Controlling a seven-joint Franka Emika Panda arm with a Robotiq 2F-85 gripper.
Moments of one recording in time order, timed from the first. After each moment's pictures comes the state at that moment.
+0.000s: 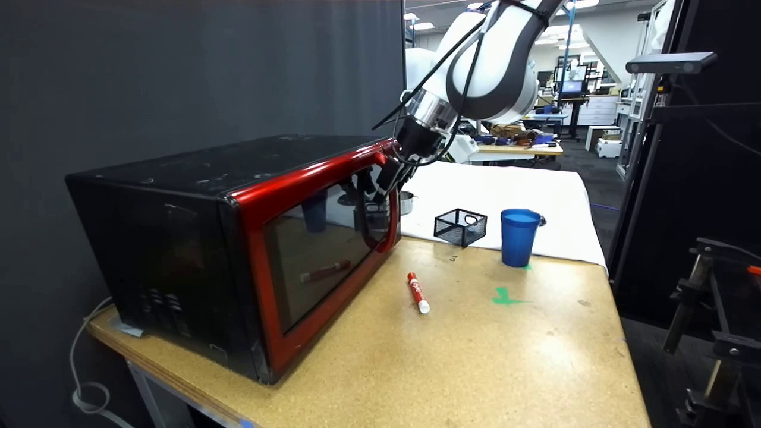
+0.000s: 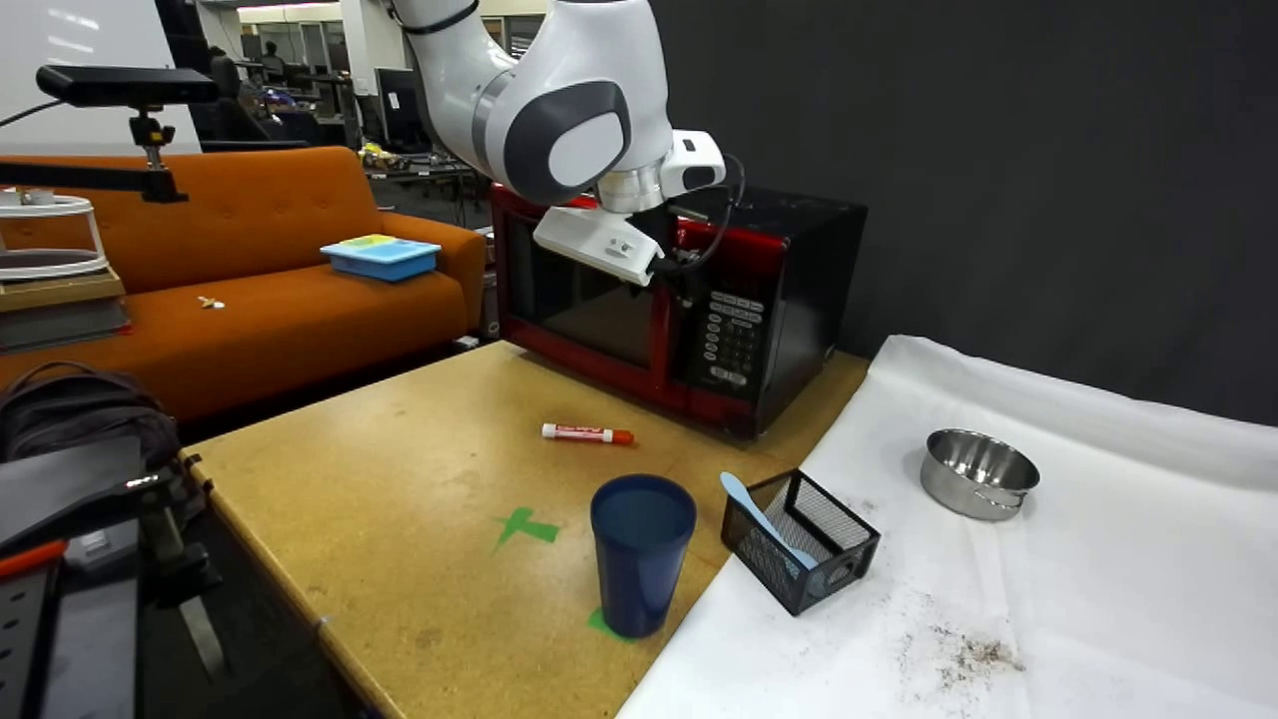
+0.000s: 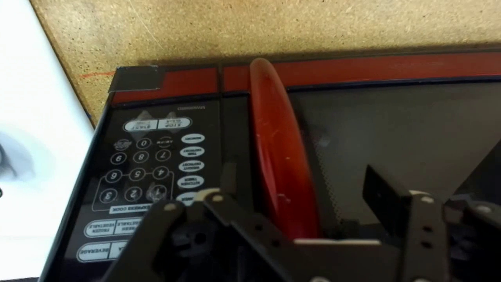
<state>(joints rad) -0.16 0.64 0.31 -2.03 -0.01 3.15 -0.22</state>
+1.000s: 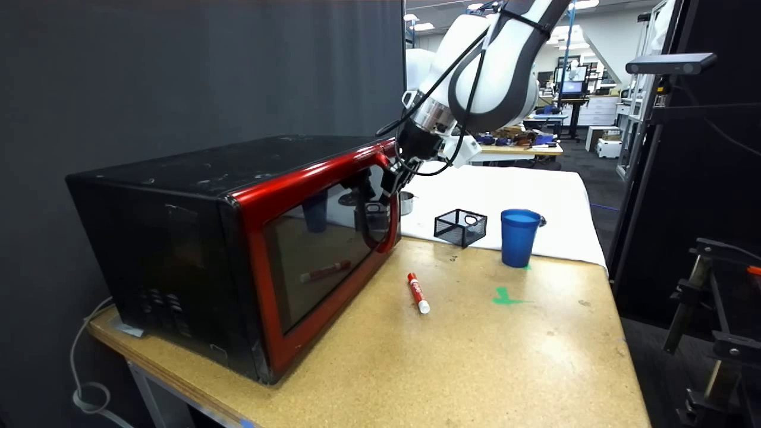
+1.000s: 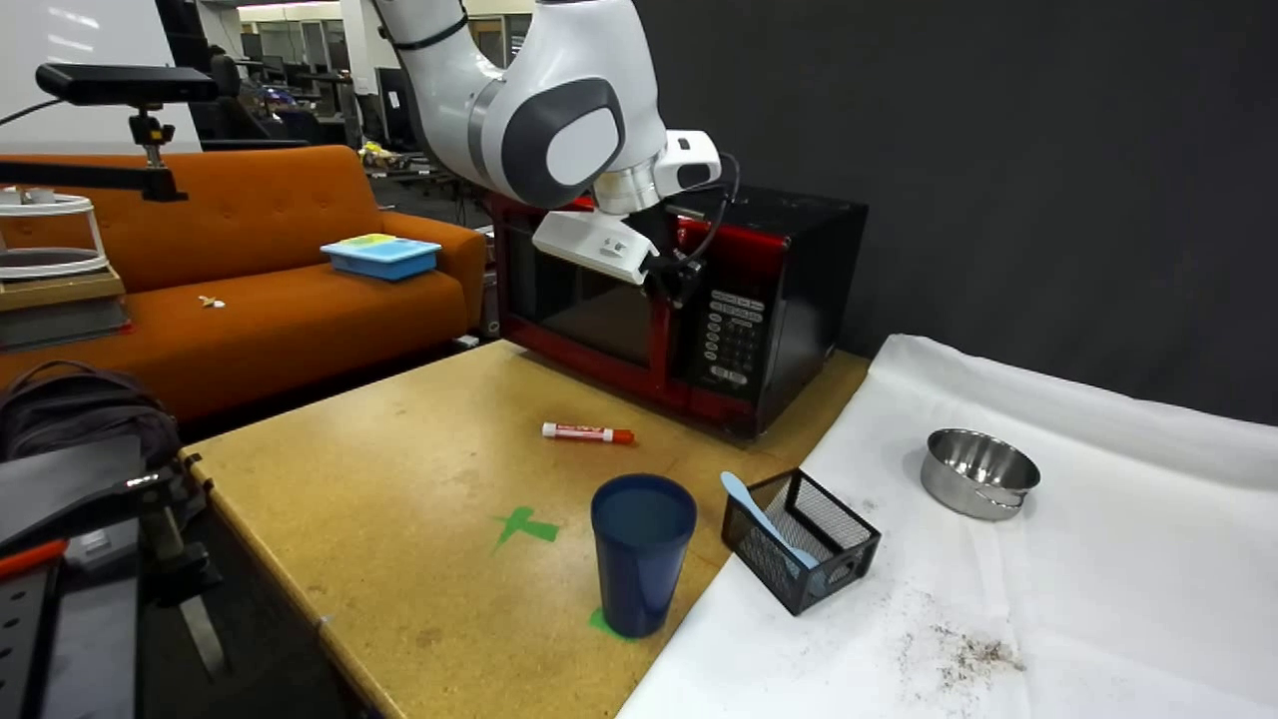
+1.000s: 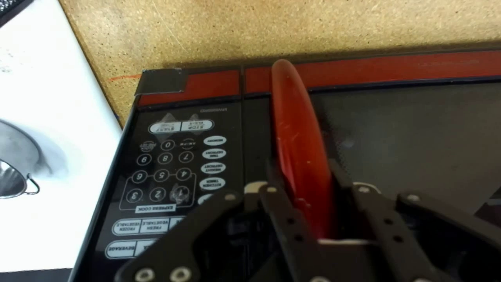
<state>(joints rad) 0.01 0.63 0.13 -2.04 -0.02 3.18 -0.12</state>
